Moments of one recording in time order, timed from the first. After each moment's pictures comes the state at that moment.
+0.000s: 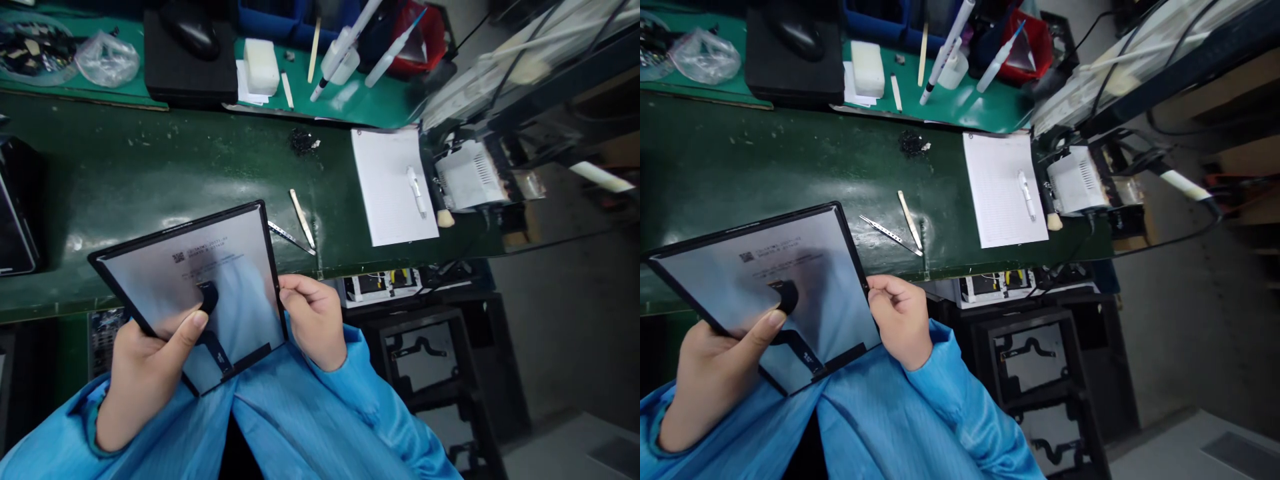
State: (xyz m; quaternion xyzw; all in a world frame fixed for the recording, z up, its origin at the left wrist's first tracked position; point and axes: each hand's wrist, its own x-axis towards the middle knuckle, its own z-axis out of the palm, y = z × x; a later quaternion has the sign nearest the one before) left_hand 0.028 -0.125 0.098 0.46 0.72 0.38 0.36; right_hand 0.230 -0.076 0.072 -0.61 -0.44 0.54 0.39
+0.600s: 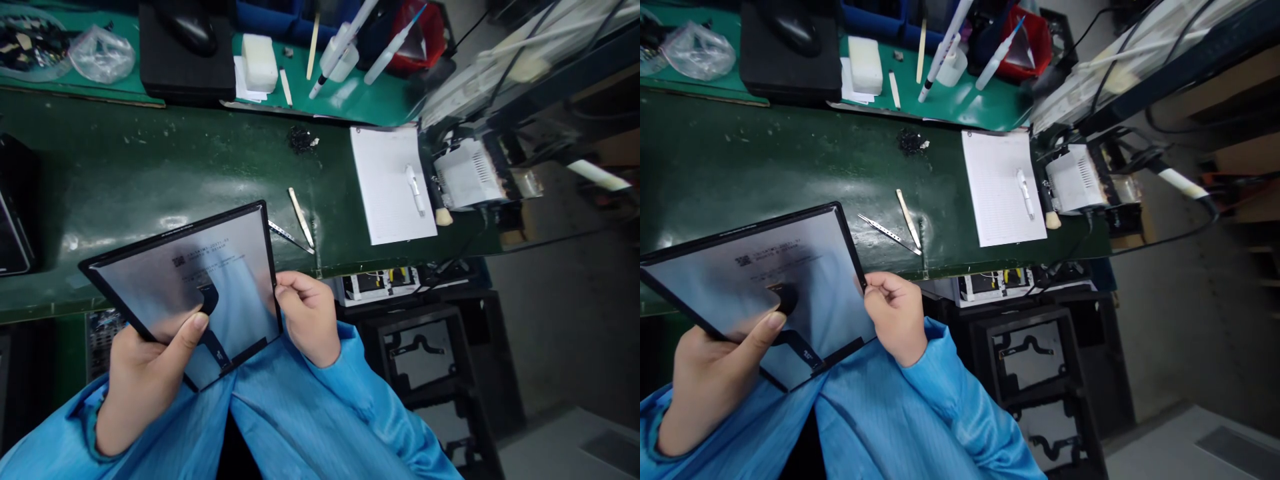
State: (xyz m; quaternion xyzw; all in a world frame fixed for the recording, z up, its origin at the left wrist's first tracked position) left_hand 0.033 -0.132 0.098 0.46 0.74 0.37 0.34; right_hand 0.224 -0.073 0.070 -0.62 -0.41 0.55 0.38
